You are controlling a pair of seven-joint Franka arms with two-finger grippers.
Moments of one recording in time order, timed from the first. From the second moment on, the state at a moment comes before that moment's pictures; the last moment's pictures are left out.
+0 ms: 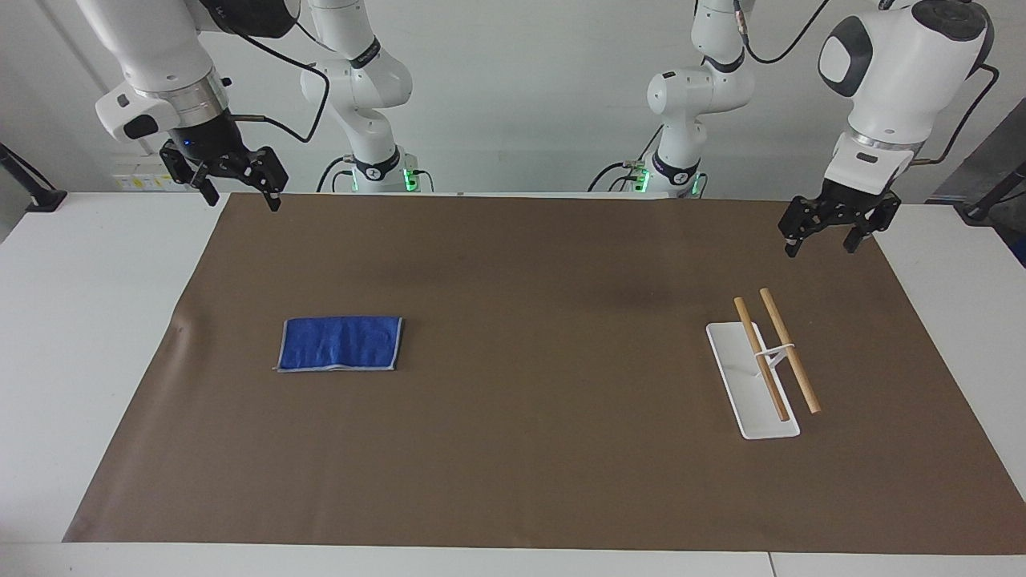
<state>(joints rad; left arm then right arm) 0.11 -0.09 -0.15 -1.81 0.05 1.85 -0.04 0.04 -0.04 -0.09 -1.58 -0.05 1.53 0.04</state>
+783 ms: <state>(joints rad) 0.11 -0.09 -0.15 -1.81 0.05 1.85 -0.04 0.04 -0.04 -0.09 -1.58 -0.05 1.54 0.04</state>
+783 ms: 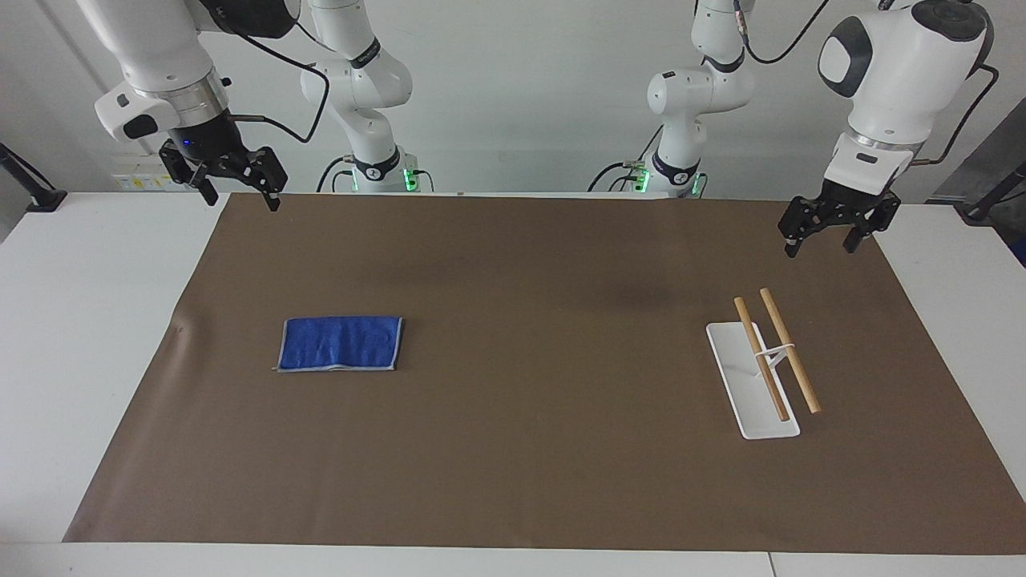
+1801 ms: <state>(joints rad) 0.11 -0.10 -0.17 -1.82 0.05 1.80 -0.04 0.05 0.04 -0.05 -1.60 -0.05 1.70 0.04</state>
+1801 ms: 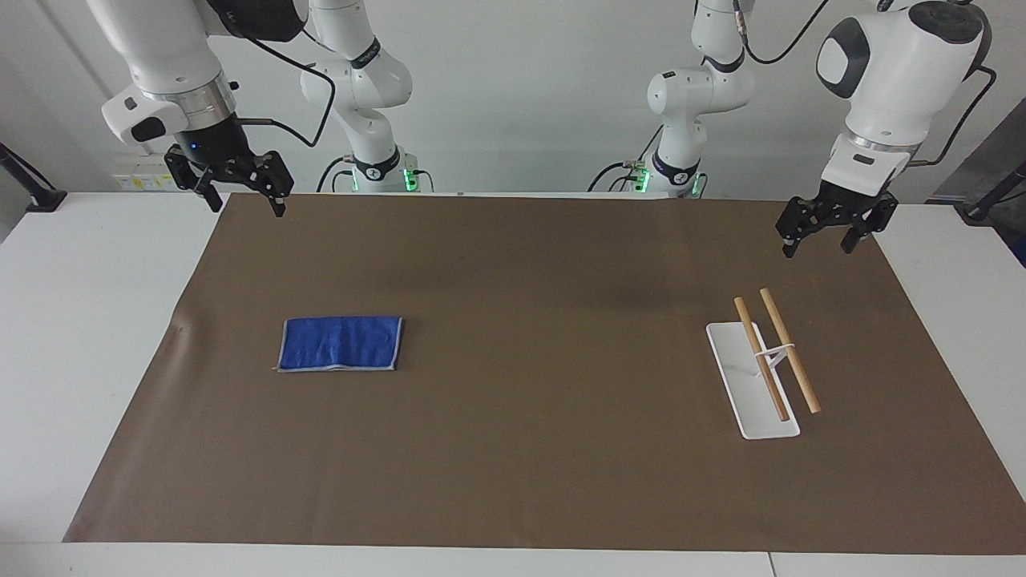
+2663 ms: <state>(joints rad) 0.11 -0.10 -0.17 -1.75 0.05 1.68 -0.04 0.04 0.20 -0.05 -2.19 0.03 2.53 -0.08</state>
